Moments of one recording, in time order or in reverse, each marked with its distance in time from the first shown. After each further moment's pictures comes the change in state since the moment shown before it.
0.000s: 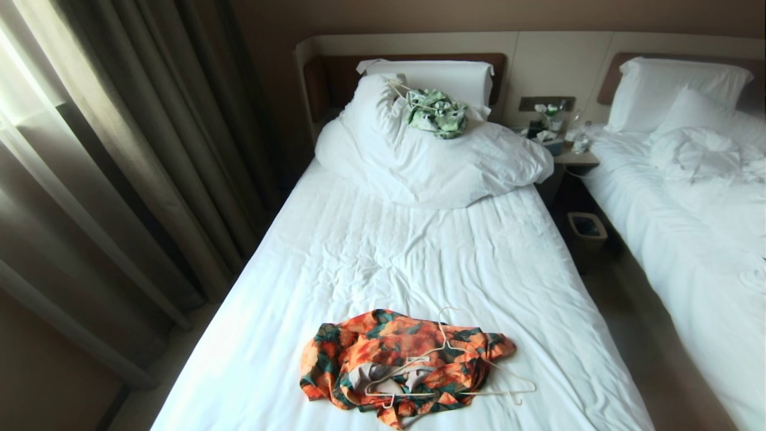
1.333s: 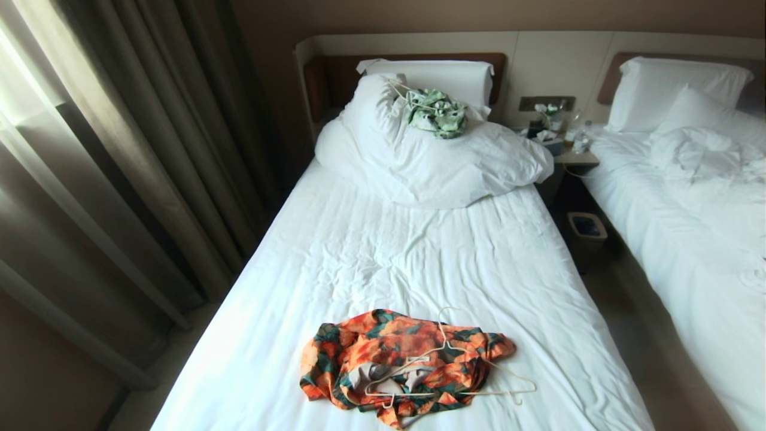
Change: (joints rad) left arm 0.000 0.004 -0.124 -0.172 -0.037 -0.169; right arm 0.005 0.216 -0.127 -0.219 -0.326 -0.215
